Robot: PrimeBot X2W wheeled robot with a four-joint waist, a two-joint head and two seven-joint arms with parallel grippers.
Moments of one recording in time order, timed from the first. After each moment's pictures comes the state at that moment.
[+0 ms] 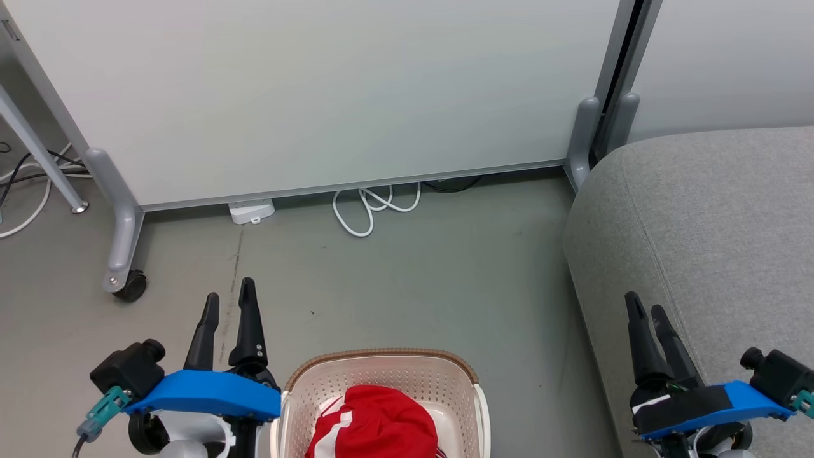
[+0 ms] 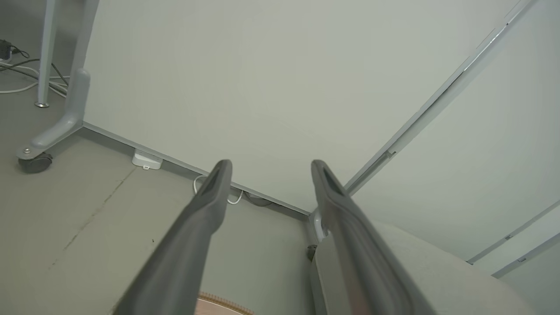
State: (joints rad) left arm -0.09 0.05 -0.09 0.20 -0.69 -0.04 -0.10; right arm -0.06 -0.04 0.00 0.20 0.77 0.13 -0.10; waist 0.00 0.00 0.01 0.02
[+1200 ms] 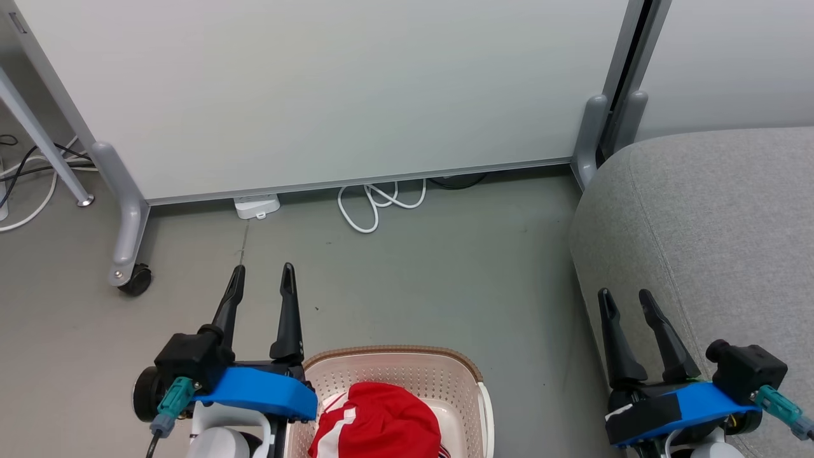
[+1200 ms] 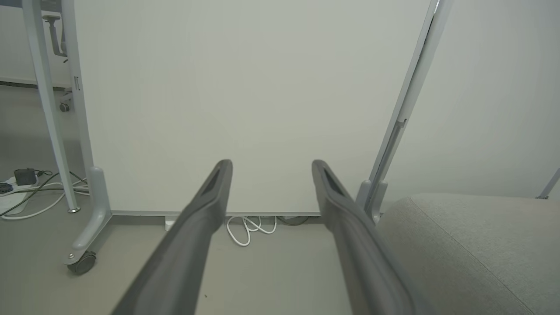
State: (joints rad) left arm -0.12 0.06 -0.20 0.20 -0.30 0.00 -0.20; right arm -0.07 -0.05 0.05 0.20 0.40 0.13 -0.19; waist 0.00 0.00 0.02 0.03
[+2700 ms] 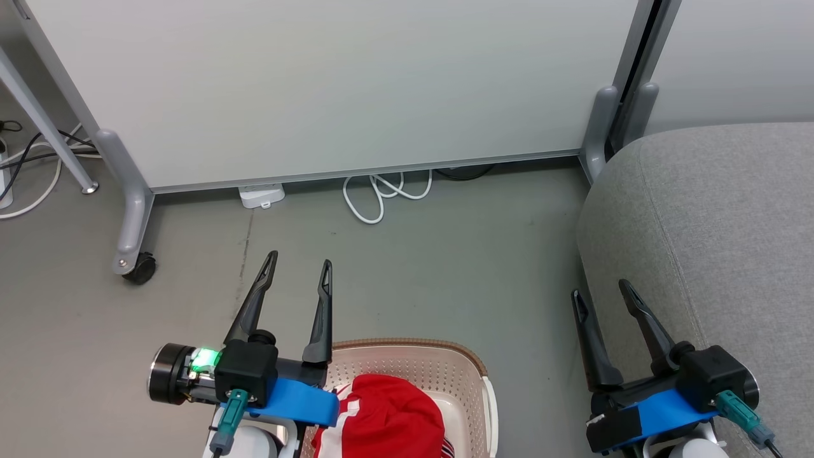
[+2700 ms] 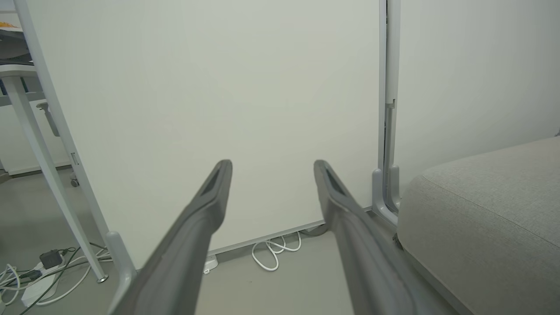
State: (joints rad) left arm -0.13 0.06 -0.26 0.18 -0.02 0.02 -0.26; right arm -0.08 -0.05 0.09 0.18 0.13 0.13 -0.26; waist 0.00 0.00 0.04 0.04
